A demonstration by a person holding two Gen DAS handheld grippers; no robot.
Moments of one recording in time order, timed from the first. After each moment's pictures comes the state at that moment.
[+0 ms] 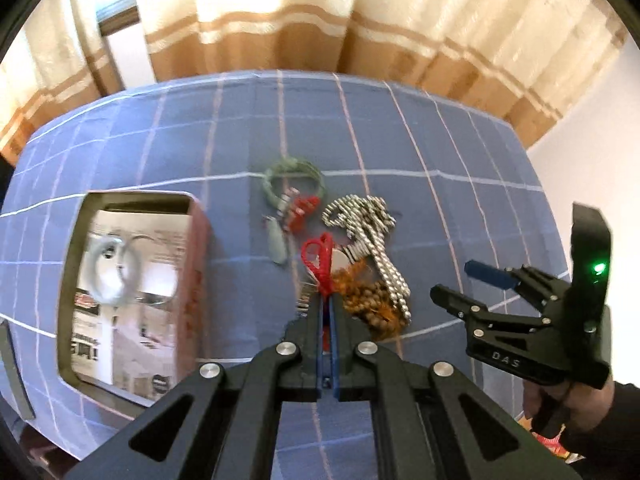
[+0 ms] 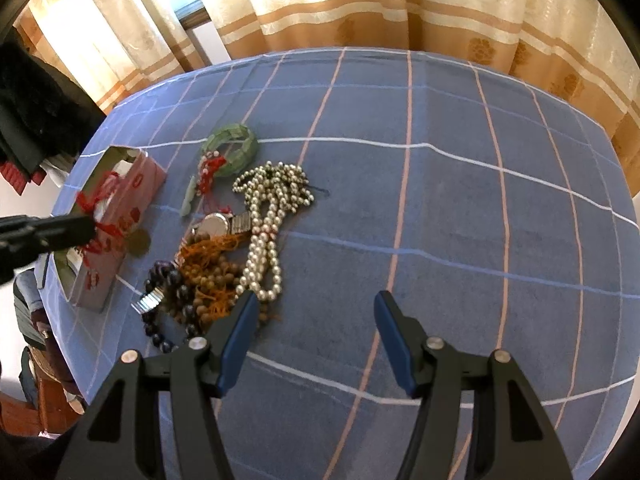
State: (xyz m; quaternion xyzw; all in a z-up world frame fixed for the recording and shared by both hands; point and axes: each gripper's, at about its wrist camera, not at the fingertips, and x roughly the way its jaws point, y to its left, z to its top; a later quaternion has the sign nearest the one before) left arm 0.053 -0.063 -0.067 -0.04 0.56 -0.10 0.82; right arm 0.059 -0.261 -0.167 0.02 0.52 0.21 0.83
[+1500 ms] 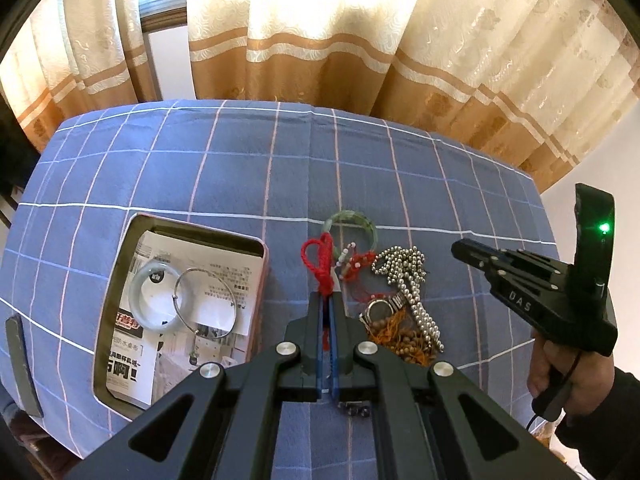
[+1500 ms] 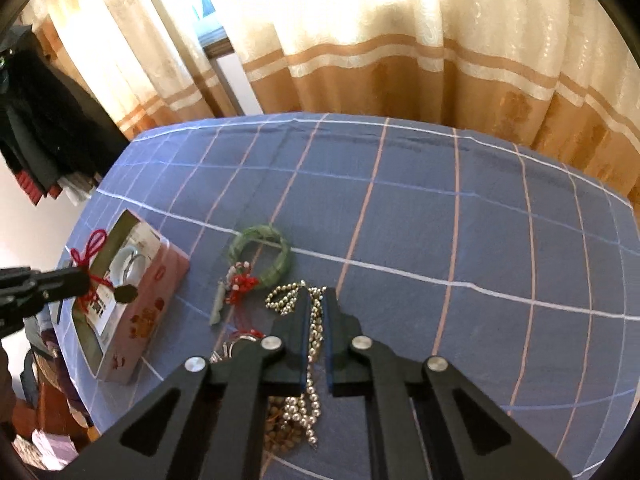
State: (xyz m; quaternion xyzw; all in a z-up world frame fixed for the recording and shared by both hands) left arm 0.077 -0.017 -0.050 -0.07 0.54 -0.06 0.84; right arm 0.124 -0.226 -0.128 0.01 0.47 0.25 0.84
